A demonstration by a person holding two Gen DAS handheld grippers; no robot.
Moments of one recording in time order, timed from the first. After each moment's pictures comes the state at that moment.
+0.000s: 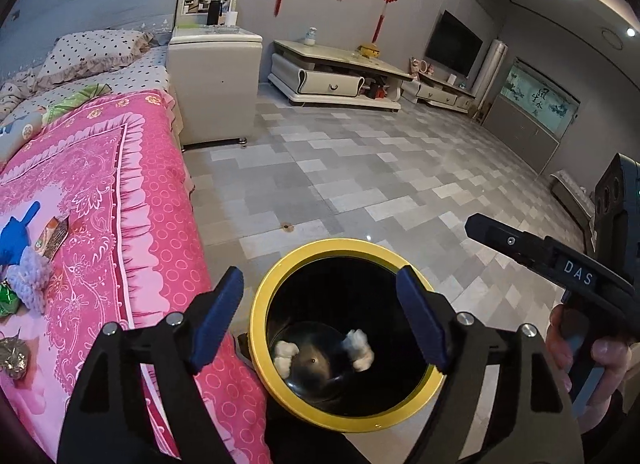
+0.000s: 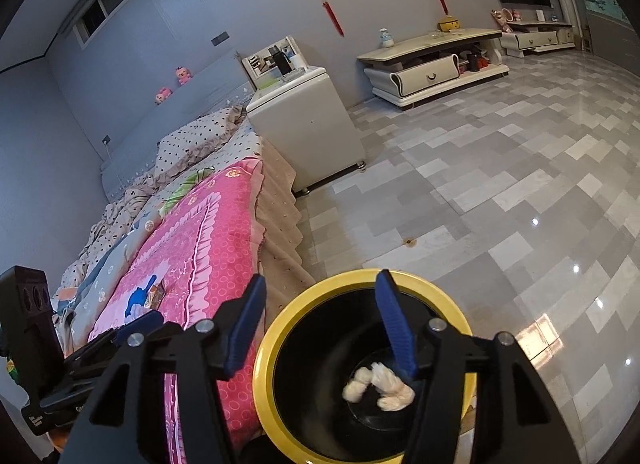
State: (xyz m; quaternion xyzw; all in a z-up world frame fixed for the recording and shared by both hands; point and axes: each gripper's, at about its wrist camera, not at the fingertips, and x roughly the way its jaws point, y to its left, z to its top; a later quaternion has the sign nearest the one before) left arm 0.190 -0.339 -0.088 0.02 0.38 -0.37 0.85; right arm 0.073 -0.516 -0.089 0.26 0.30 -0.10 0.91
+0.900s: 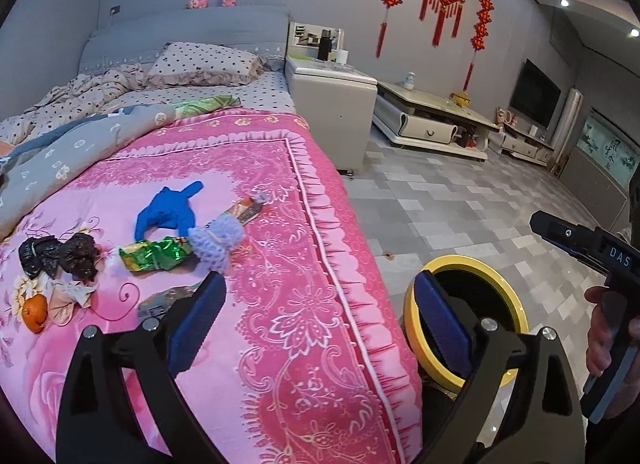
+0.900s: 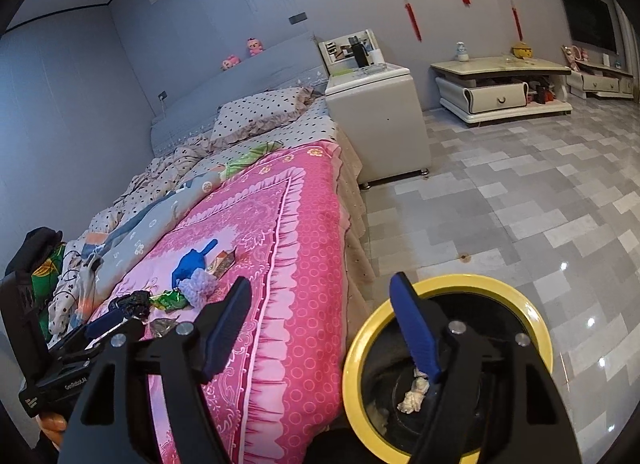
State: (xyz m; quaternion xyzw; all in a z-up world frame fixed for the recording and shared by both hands) left arm 0.176 -0.141 -0.062 -0.01 0.33 -0.20 0.92; right arm 0.114 -0.395 -0.053 0.18 0.30 0.00 0.94
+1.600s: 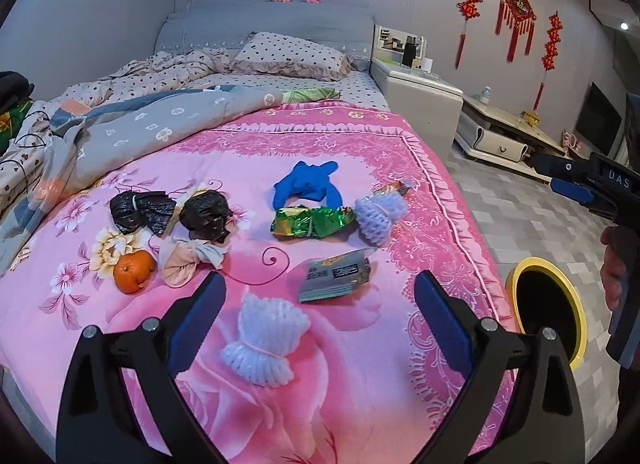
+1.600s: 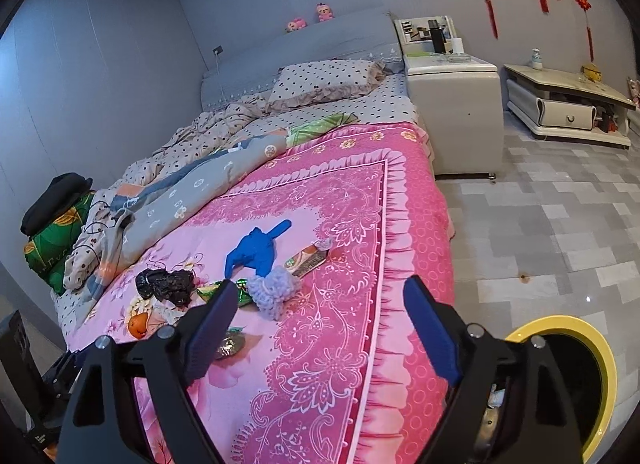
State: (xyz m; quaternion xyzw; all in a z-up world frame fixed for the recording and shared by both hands) left arm 0.165 0.005 -0.086 -0.03 0.35 -0.07 0.93; right arm 0.220 -0.268 -0.049 0.12 0.34 0.10 0.93
